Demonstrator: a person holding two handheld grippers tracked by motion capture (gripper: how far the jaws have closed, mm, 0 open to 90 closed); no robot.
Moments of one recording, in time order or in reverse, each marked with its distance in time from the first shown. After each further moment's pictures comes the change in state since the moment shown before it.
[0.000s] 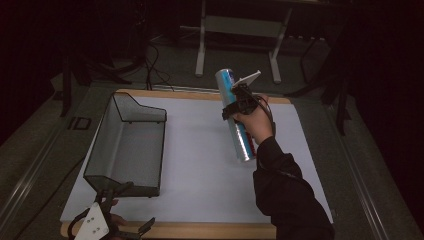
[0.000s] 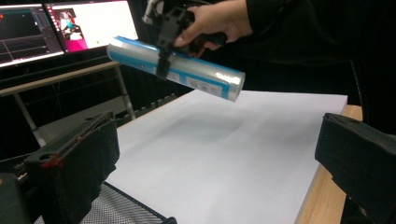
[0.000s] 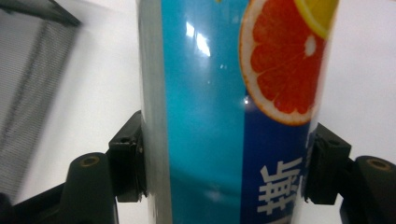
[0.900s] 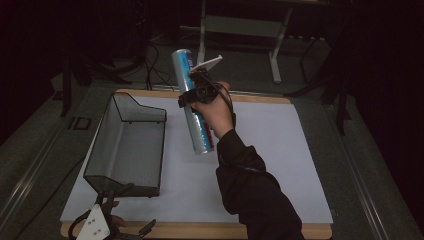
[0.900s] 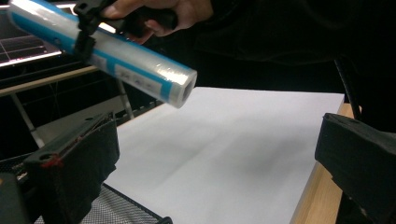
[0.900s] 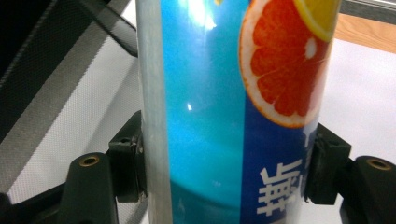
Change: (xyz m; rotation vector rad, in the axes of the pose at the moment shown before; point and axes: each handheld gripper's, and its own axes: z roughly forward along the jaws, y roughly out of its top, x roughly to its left) left arm -0.003 0.001 -0.001 0.001 -0.006 0.005; right arm 0.118 0.033 -0.016 -0.124 0.164 -0.082
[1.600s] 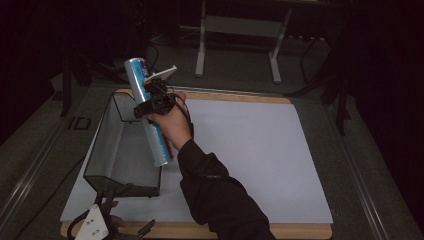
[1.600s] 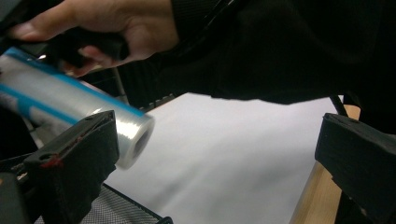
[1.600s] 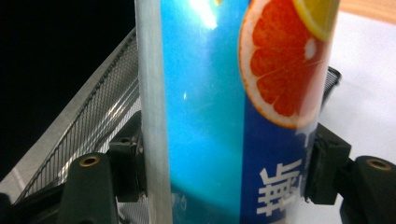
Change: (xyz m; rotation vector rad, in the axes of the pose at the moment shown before) left arm 0.001 0.000 -0.002 -0.003 0.000 -0.004; right arm 0.095 -0.003 0.052 -0.007 0.146 -0.075
